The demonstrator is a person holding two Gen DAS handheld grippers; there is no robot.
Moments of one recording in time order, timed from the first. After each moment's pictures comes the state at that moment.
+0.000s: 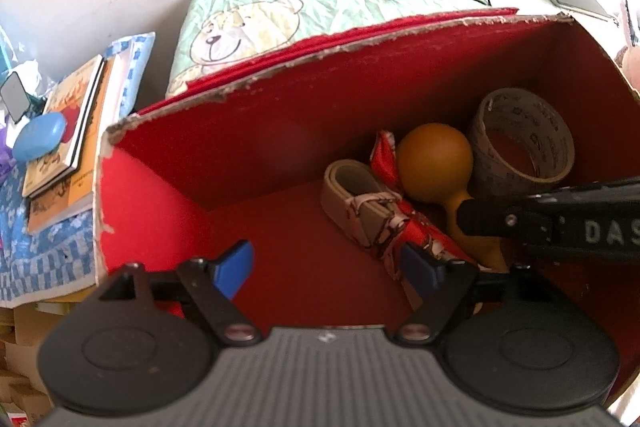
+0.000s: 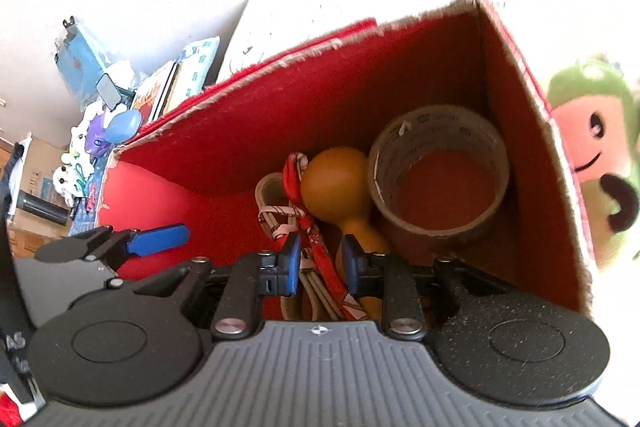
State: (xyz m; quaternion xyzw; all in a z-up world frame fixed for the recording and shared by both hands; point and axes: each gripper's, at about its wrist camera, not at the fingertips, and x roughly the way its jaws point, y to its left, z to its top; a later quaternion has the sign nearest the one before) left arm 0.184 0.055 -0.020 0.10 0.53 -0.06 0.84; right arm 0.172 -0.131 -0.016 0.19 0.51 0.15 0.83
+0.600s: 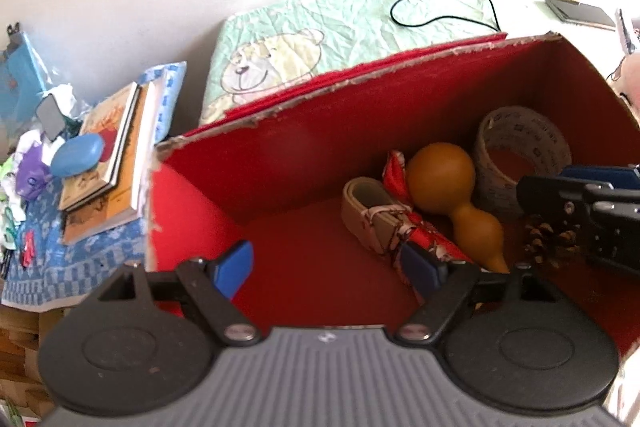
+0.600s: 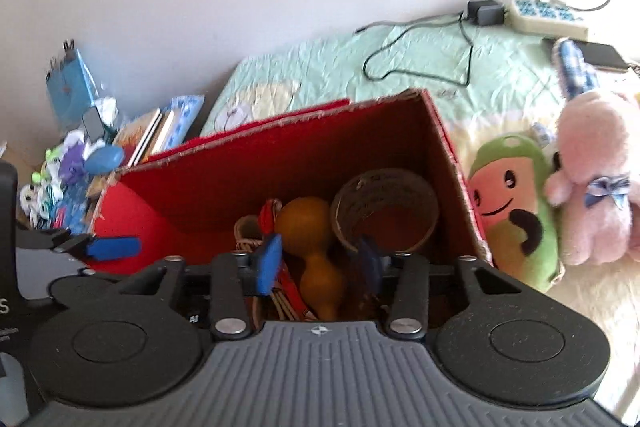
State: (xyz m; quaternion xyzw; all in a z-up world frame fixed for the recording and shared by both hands) left arm 0.161 0.046 0.005 0.13 0.49 -0.03 0.86; right arm 0.126 -0.134 0.012 0.13 0.40 0.09 0.90
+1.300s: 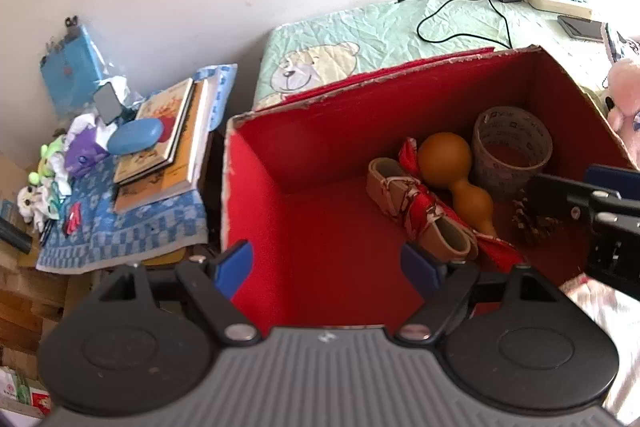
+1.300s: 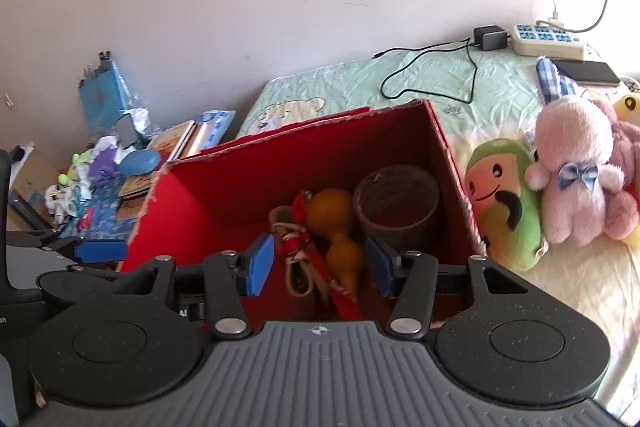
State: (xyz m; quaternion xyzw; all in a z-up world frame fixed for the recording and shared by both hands) left arm 0.096 0.043 0.043 0.13 0.46 0.03 0.88; right arm 0.068 -0.133 0.037 0.14 0.37 0.12 0.91
